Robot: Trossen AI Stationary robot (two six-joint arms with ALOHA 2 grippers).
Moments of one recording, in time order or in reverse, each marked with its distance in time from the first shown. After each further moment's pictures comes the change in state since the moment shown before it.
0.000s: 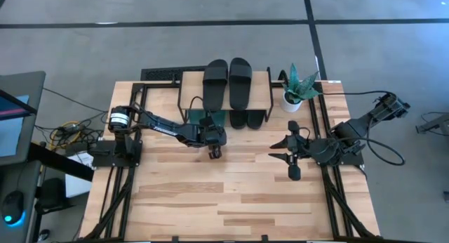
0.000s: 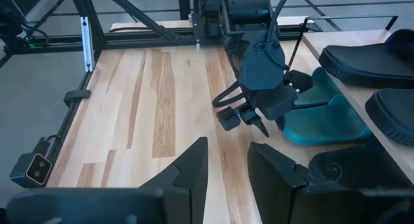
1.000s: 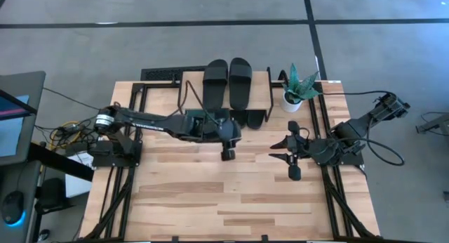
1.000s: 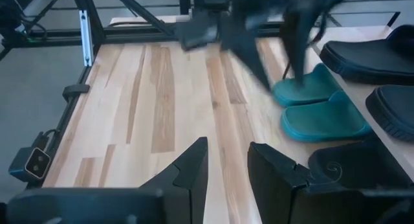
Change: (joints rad) left arm -0.108 -0.142 0.443 -0.230 0.117 0.106; right arm -0.001 0.000 0.000 -0.021 -0.008 0.001
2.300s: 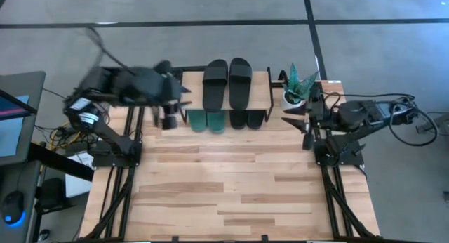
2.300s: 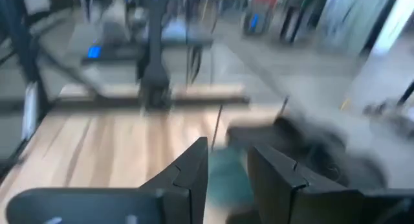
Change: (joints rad) left arm 0.005 -0.189 0.795 -0.934 -0.101 0.107; right arm -0.193 -0.179 0.138 0.042 0.047 -0.332
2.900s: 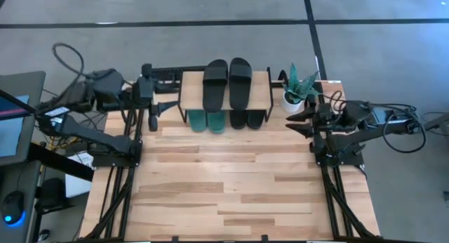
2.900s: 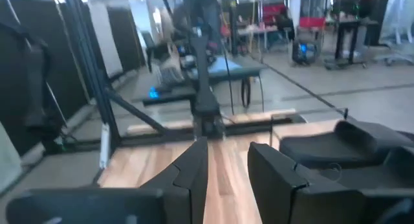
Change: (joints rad) left arm 0.065 -0.472 -0.663 0.617 0.153 0.057; right arm -0.170 -0.247 -0.322 0.244 -0.375 0.106
